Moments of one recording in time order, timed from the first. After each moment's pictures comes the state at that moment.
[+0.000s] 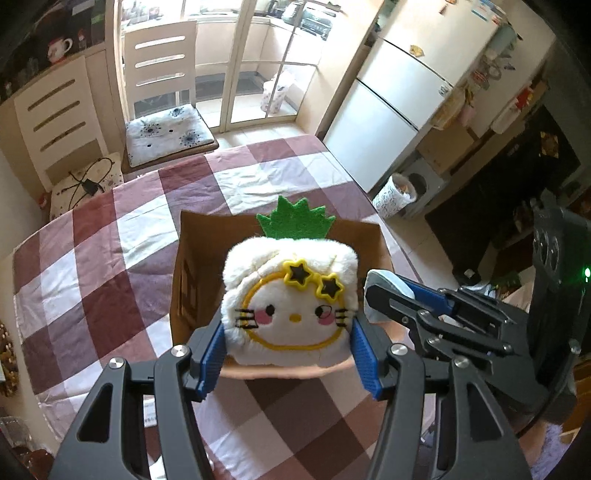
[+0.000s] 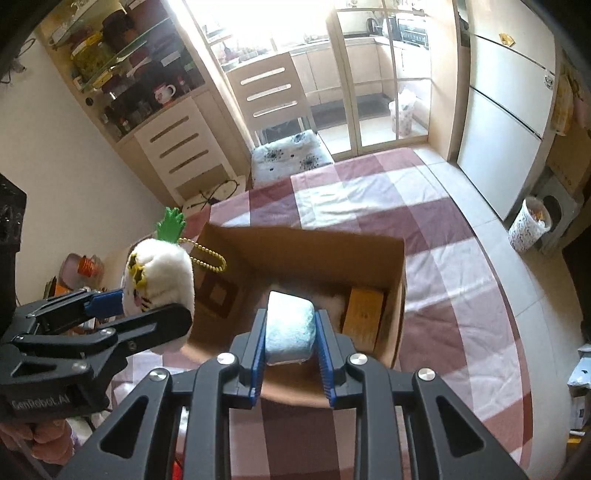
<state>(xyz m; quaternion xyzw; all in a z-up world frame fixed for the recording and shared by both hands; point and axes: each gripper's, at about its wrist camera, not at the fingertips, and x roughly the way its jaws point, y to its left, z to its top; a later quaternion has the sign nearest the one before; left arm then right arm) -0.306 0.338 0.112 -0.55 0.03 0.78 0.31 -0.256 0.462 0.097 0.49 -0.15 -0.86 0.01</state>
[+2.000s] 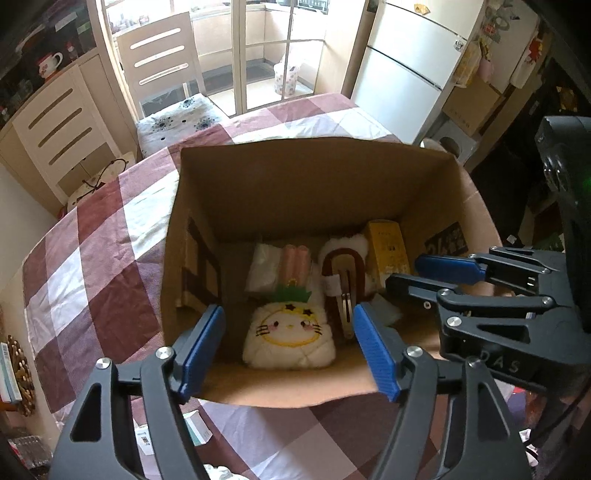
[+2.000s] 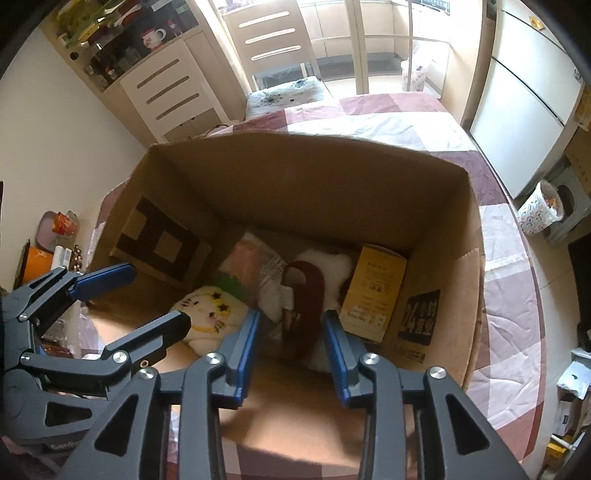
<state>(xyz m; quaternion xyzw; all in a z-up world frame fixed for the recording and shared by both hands) -0.300 0.345 0.022 -0.54 0.13 0.78 0.28 -0.283 0.456 0.013 0.57 -0.12 -0.81 0.04</state>
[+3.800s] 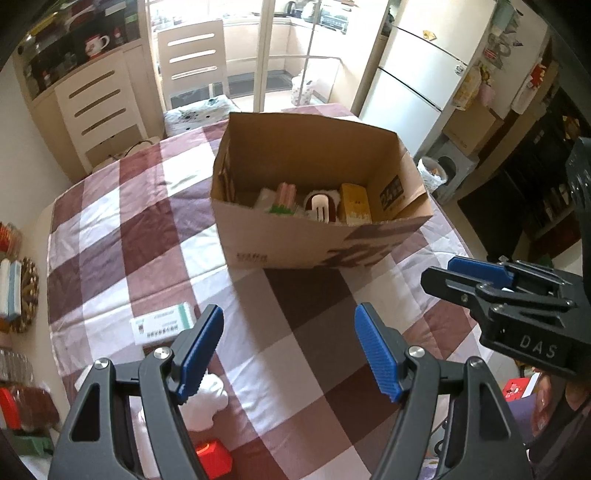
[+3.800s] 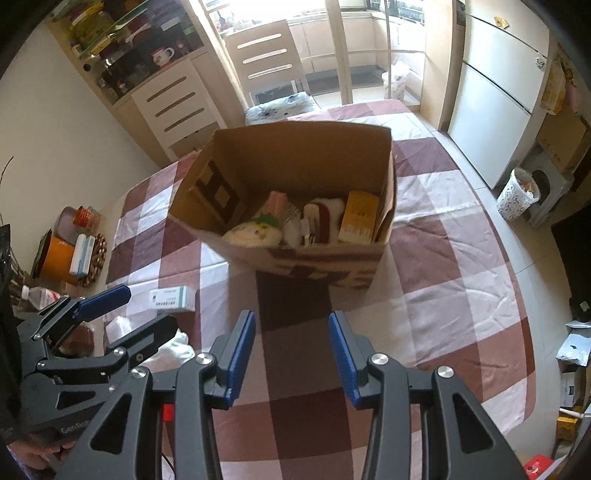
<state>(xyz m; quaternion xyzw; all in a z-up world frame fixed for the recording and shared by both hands) -0.180 0.275 0.071 -0.53 0.08 0.80 0.25 -0.156 0.427 0.078 0.55 -0.13 -0.83 0.01</state>
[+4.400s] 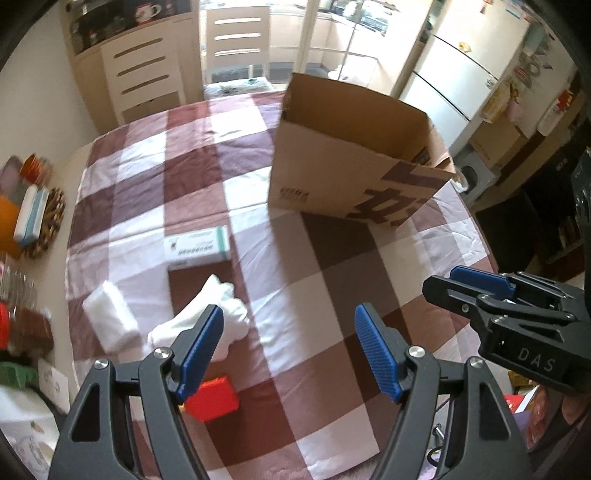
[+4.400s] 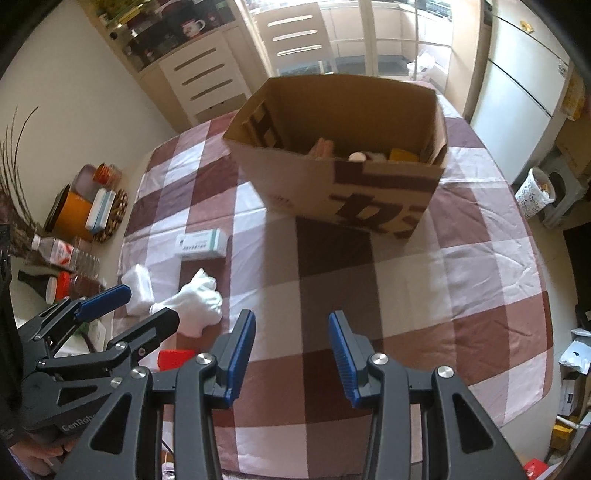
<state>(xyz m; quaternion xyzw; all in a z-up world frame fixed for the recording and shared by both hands) -0.117 0.207 0.057 -0.56 0.04 0.81 0.19 -0.108 0.372 0.062 0.57 -0.11 -0.81 0.05</state>
